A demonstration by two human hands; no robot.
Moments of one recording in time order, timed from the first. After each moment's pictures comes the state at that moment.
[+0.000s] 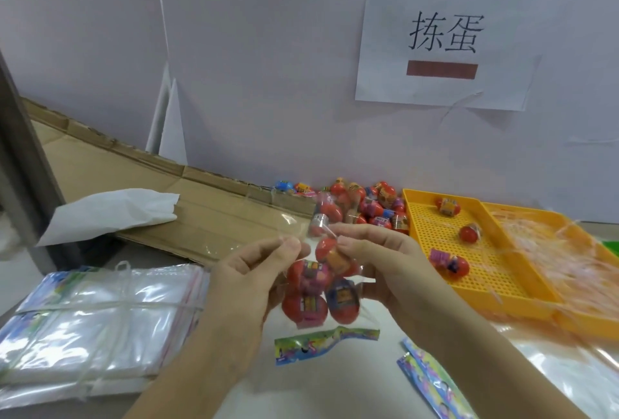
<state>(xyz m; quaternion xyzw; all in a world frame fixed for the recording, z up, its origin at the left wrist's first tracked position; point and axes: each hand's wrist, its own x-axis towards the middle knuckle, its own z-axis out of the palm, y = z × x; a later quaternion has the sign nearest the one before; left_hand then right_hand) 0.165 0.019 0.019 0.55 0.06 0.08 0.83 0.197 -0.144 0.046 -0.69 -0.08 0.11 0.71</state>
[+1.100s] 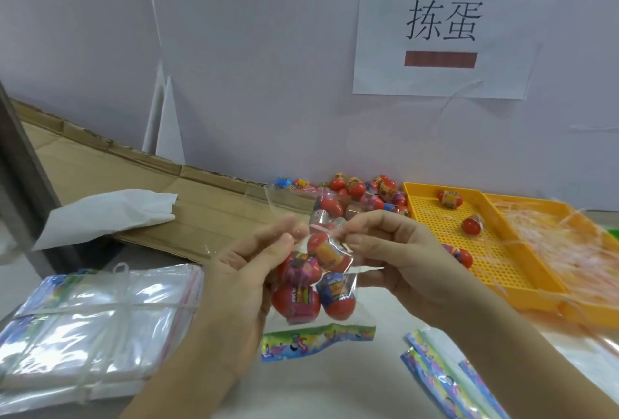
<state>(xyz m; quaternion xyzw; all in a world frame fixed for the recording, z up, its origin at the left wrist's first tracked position) 0.162 0.018 0.028 0.52 0.05 0.08 0.85 0.208 -0.160 0.047 -0.61 -0.18 0.16 0.75</state>
